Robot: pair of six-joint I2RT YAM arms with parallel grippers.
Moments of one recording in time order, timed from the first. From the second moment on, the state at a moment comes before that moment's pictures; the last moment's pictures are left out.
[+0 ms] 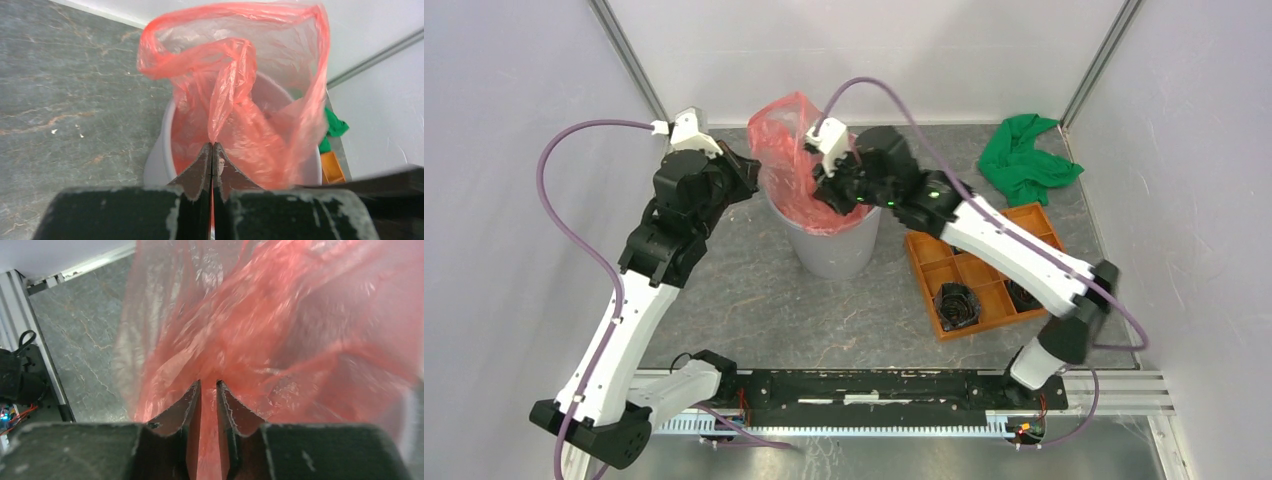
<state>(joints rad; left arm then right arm) -0.39 1.00 1.30 -0.52 -0.24 -0.54 0.89 1.58 1.71 -0.48 -0.10 -0.12</state>
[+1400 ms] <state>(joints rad) -0.39 0.95 1.22 -0.53 0.00 -0.58 0.81 1.52 1.55 -0.27 0.13 0.28</state>
